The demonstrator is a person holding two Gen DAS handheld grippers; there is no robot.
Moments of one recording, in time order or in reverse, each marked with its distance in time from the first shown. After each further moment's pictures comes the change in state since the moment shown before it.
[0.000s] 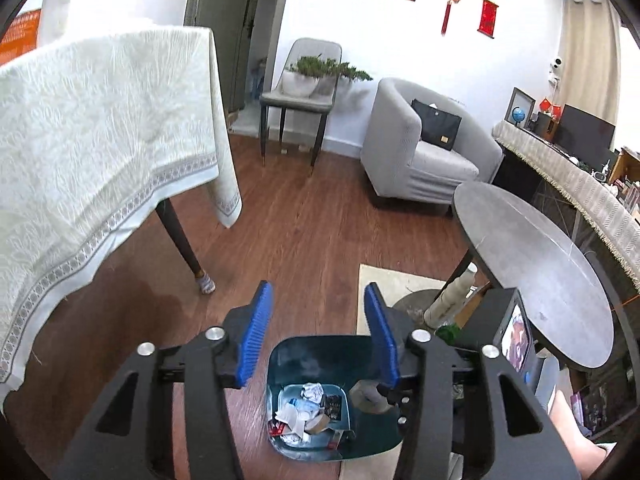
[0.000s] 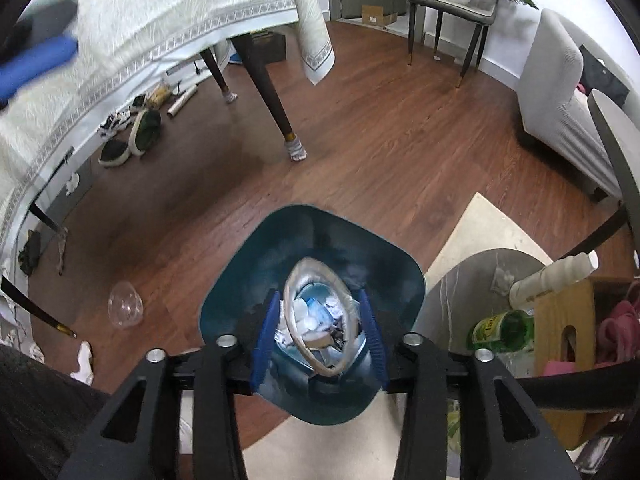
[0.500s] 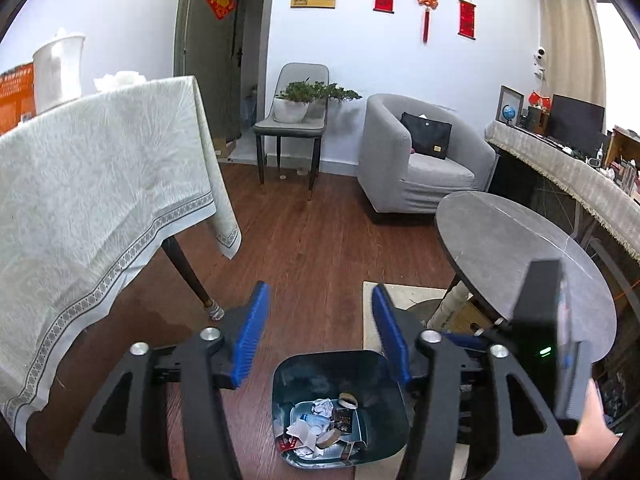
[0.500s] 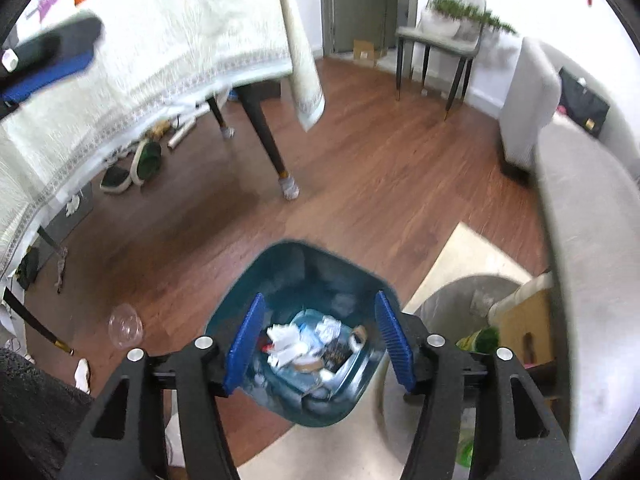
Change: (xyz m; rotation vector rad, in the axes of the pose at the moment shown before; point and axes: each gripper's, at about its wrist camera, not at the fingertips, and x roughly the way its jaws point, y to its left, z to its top) left arm -0.029 -0.032 0.009 0.092 -0.076 0.026; right arm -0.072 -0.008 0.000 0.004 -0.209 -0.034
